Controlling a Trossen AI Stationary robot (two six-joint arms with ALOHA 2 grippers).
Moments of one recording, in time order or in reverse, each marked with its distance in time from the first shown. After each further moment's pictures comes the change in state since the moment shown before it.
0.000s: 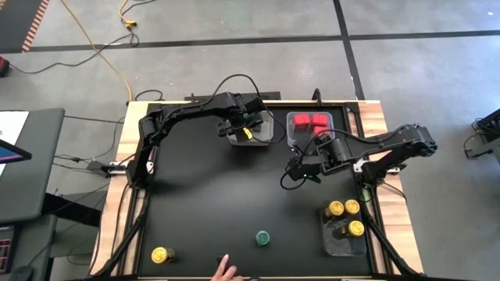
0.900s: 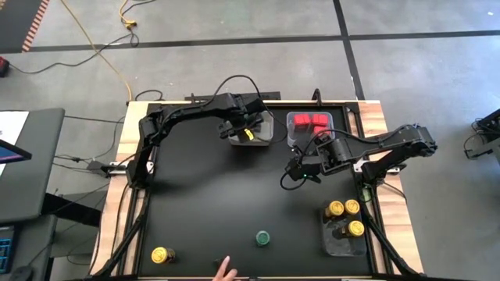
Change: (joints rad) left arm -0.010 0.000 0.000 0.006 -0.003 -0.082; right arm 0.000 0.000 0.000 0.000 0.002 -0.016
